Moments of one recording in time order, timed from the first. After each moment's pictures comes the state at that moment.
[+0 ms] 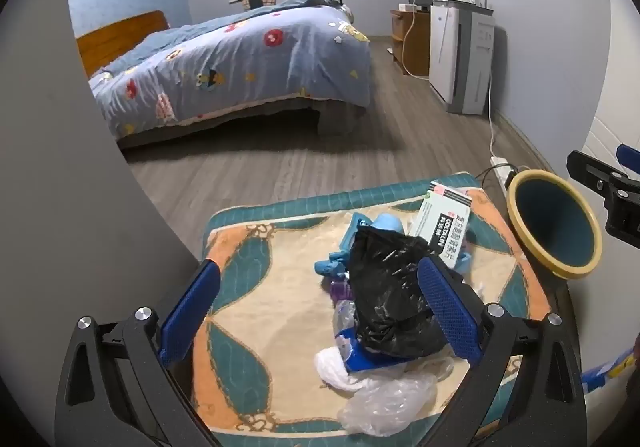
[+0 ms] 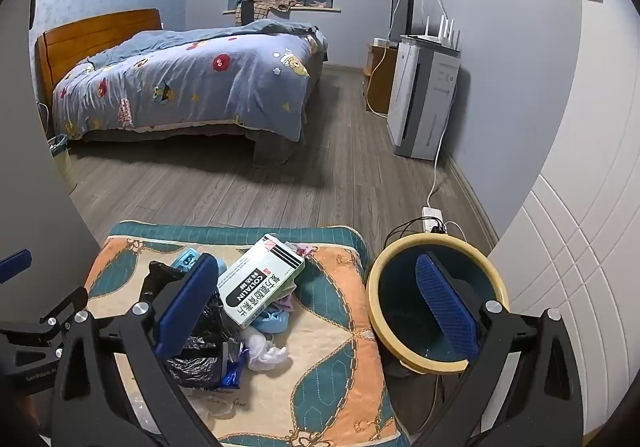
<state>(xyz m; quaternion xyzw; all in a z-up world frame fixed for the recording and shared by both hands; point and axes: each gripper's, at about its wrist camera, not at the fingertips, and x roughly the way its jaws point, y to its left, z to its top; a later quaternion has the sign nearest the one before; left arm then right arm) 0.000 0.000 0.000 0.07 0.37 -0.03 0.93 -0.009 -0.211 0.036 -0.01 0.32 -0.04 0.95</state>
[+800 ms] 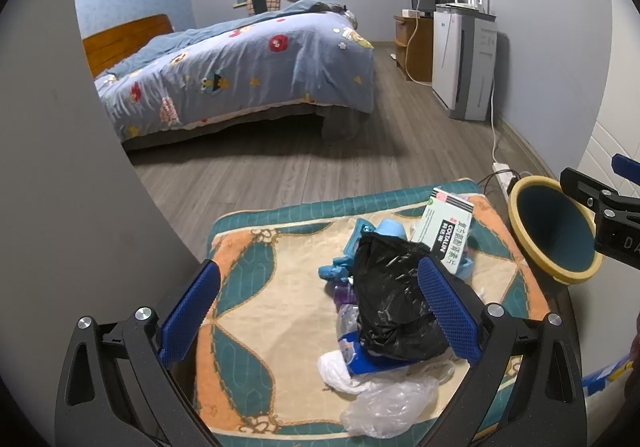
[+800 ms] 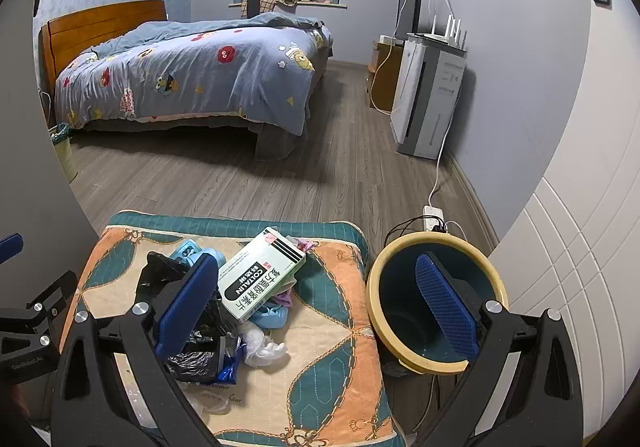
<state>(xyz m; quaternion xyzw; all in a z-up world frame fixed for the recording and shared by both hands) -0.002 0.005 0.007 0.07 0.36 -0.02 0.93 -0.006 -0.207 0.033 -0.03 0.33 -0.04 0.94</state>
